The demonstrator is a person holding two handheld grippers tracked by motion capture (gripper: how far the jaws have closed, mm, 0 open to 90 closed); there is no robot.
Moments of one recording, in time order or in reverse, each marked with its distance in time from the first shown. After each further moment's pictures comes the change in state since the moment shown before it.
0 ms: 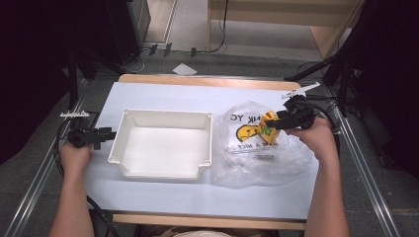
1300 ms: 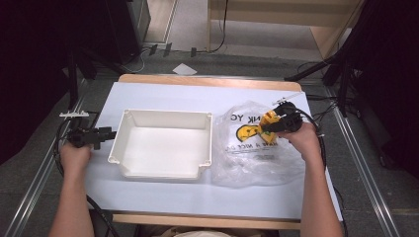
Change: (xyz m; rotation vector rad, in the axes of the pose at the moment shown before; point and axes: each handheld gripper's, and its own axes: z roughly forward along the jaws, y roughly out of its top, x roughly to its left) left arm 0.000 0.000 -0.001 -0.007 -0.006 -0.001; right arm -0.019 -0.015 0.065 0.096 -0.050 0.069
